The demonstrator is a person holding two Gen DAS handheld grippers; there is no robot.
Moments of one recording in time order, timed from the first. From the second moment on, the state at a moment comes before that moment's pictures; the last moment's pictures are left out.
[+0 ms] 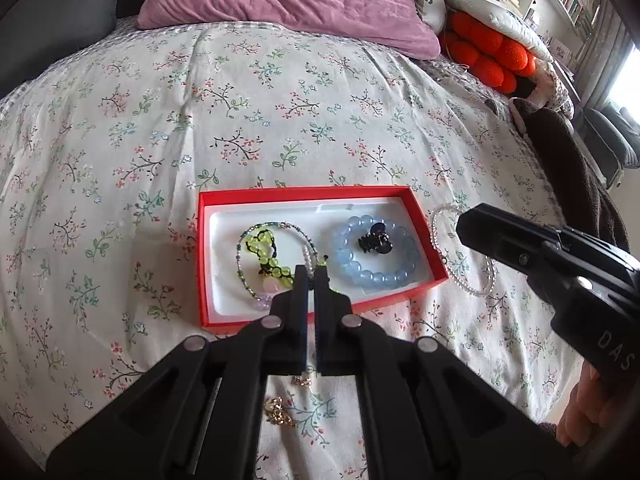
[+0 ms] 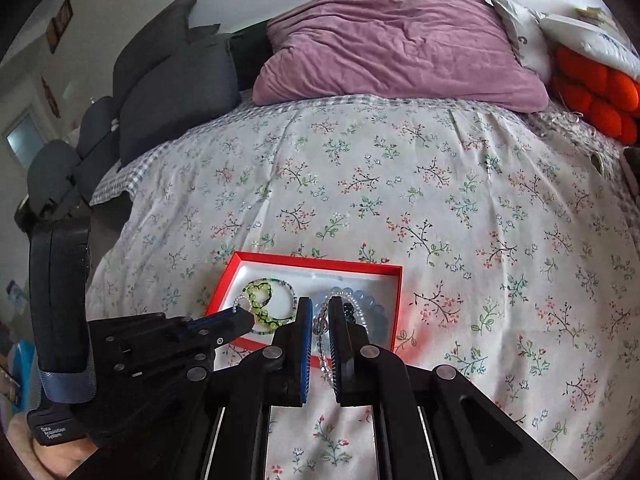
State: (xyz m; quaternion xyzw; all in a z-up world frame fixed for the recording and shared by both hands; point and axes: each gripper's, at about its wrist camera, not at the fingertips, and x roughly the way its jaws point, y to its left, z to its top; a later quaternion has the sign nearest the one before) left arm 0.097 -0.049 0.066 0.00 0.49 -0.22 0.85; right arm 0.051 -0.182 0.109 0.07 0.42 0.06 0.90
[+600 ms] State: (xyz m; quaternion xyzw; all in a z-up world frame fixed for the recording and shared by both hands) left arm 0.119 -0.043 0.044 0.01 0.50 -0.18 0.85; right arm 0.090 -0.188 0.068 0.09 0.44 0.05 0.89
